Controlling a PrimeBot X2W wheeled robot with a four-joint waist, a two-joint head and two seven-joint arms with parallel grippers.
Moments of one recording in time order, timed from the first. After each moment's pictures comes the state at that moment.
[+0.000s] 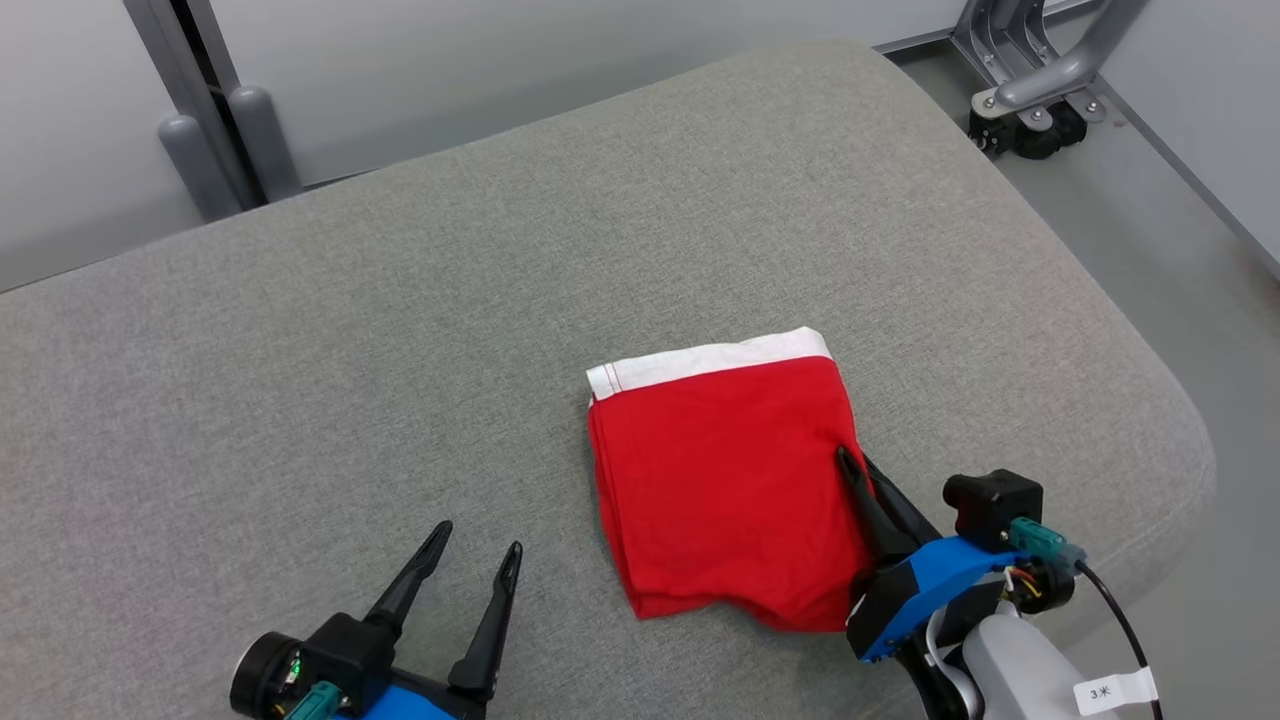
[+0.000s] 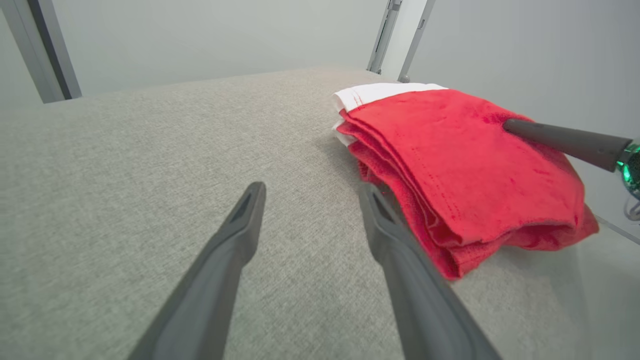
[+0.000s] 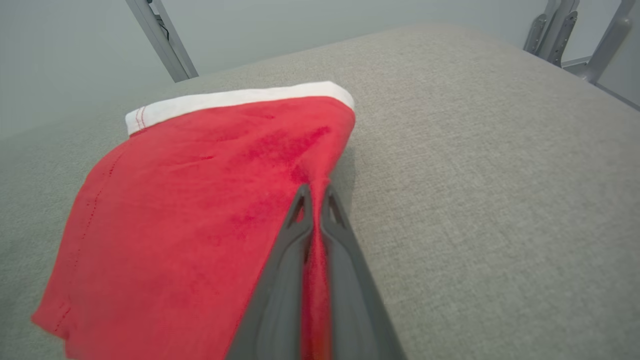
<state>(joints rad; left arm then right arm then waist) -0.05 0.23 -0.40 0.26 -0.31 -0.13 -0.26 -0.38 -0.05 0.28 0.69 0.35 0.13 -0.26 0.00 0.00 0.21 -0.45</state>
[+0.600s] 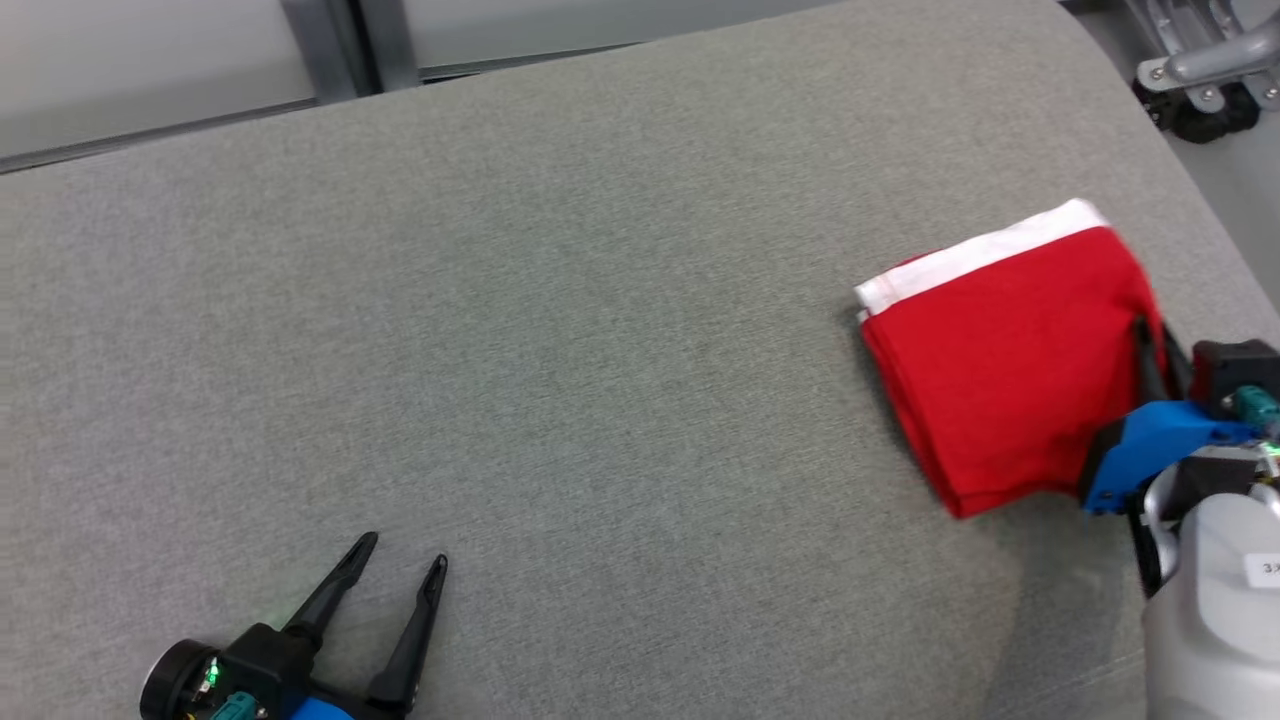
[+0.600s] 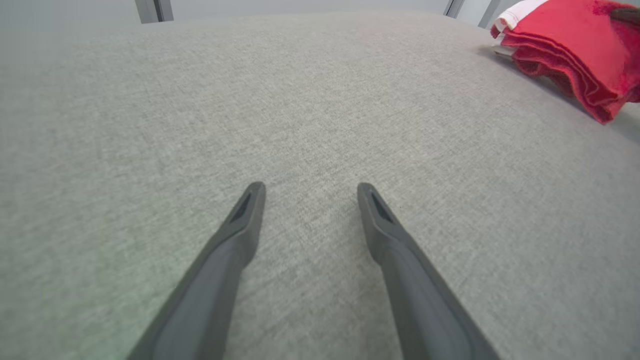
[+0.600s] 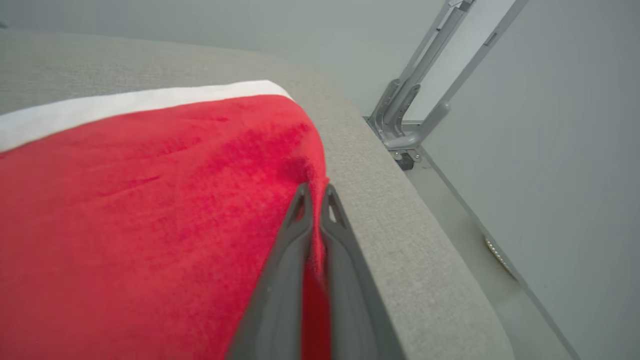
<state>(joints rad) -0.02 0.39 -0.40 0.24 -0.36 -0.13 -0.26 -0.55 -0.05 -0.40 0.69 -0.33 0.13 -0.19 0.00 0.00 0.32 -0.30</state>
